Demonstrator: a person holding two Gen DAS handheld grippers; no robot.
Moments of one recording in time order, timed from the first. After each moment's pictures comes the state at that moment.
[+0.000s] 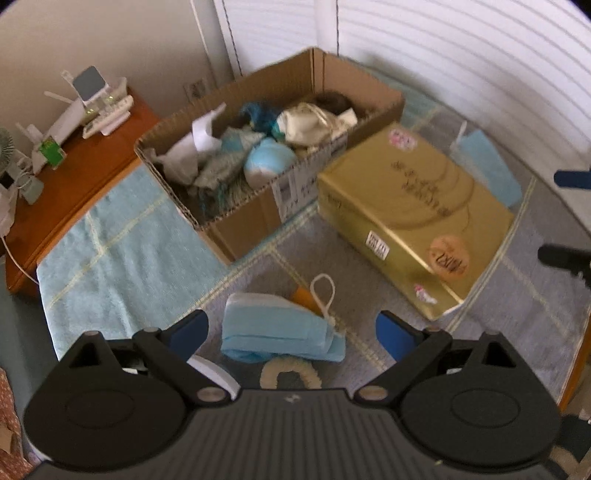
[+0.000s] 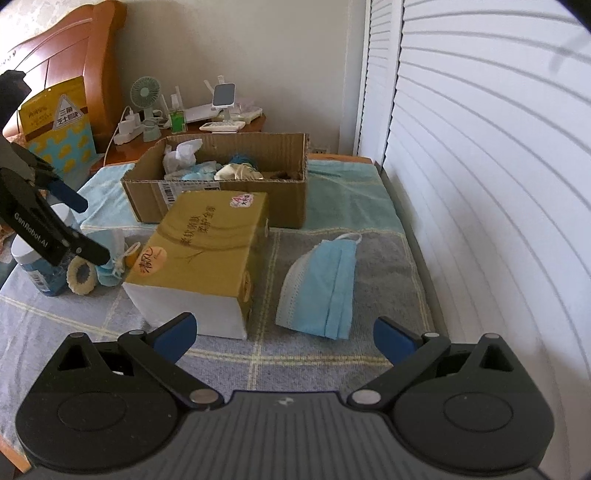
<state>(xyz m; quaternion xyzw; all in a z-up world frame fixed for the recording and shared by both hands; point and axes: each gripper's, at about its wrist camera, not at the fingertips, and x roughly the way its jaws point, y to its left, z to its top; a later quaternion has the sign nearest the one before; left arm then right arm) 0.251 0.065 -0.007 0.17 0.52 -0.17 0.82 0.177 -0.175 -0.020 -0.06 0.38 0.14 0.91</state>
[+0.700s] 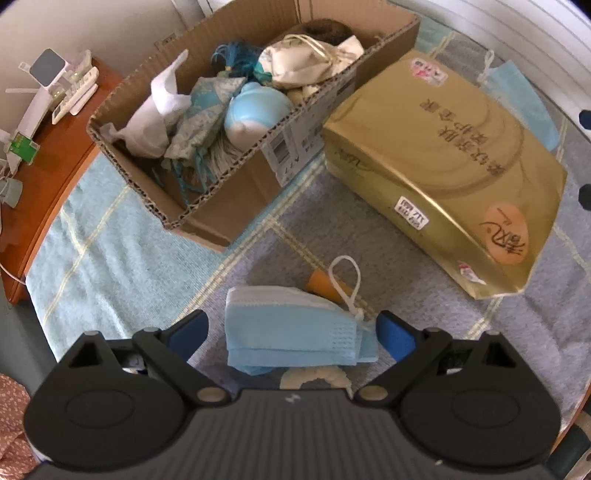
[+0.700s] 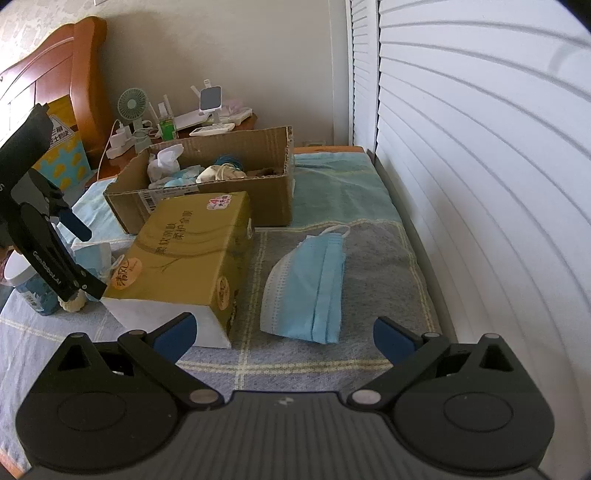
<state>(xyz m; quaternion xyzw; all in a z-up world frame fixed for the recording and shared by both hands) 0.288 0.048 -0.041 0.24 0.59 -0.17 0.75 0.193 -0.193 -0.033 -0.01 0.39 0.14 0.91</state>
